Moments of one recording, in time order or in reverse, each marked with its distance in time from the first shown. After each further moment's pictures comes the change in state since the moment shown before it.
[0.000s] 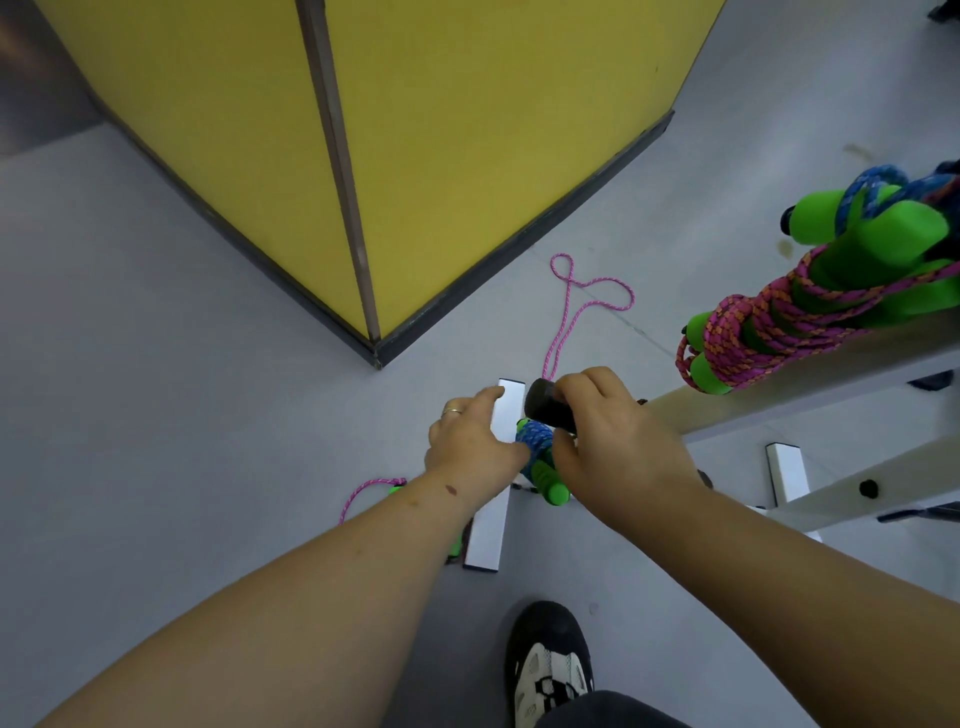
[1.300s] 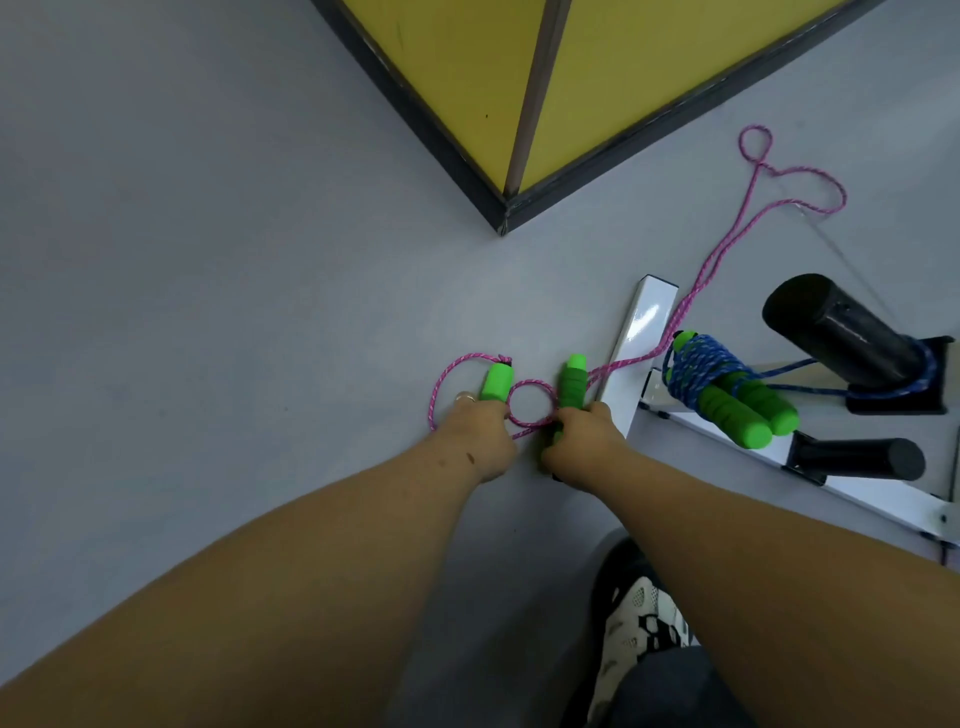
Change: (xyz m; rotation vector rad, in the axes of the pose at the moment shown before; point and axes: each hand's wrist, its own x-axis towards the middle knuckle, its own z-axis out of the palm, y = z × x) left_hand 0.007 -0.202 0.001 0.258 -0.262 -0.278; right_hand 0.013 -0.068 0.261 0.105 -0.751 0.282
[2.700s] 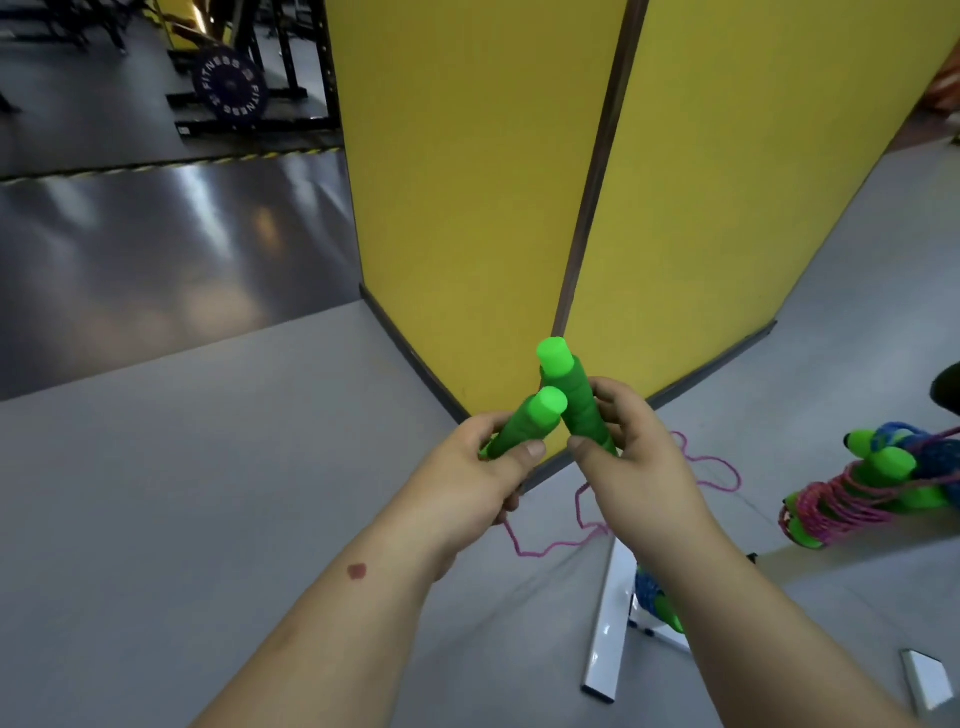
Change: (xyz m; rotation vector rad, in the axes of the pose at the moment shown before) left_hand -0.367 0.098 -0.251 -0.855 0.339 0.494; right_hand -0.356 -0.126 -0.250 0.922 0.642 -0.788
